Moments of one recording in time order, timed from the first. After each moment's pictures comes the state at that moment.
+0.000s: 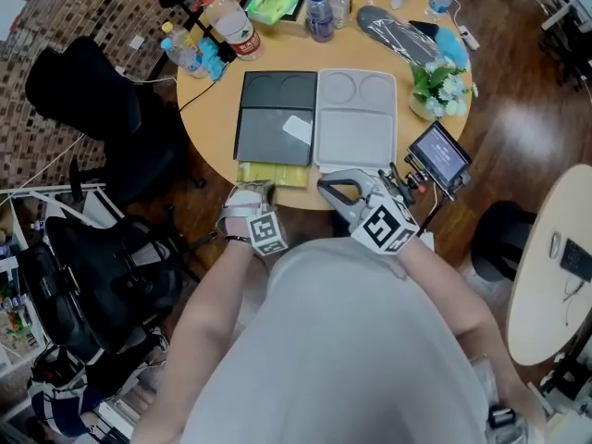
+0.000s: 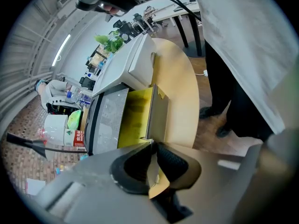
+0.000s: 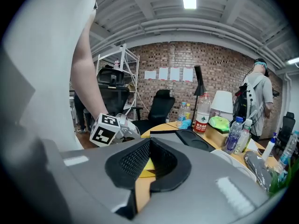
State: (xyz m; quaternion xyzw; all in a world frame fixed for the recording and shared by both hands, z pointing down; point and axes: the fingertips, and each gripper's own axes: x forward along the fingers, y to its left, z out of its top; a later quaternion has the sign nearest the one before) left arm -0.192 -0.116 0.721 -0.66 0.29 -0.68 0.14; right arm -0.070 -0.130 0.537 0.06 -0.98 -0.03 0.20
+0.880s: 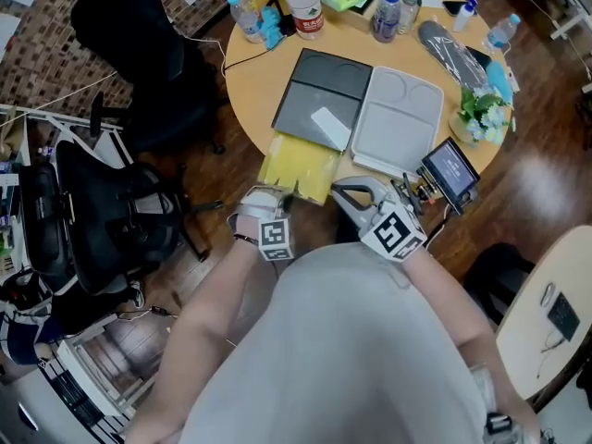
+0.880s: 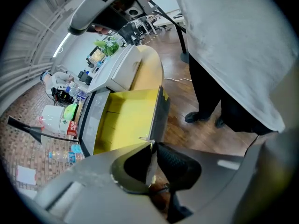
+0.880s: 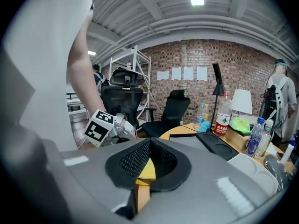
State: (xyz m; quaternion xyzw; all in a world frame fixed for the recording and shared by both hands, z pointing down) left arm -0.181 -0.030 0.724 -0.68 0.29 -0.67 0.09; right arm -0.092 -0.081 0.549 -0.03 -0.98 -0.04 0.21
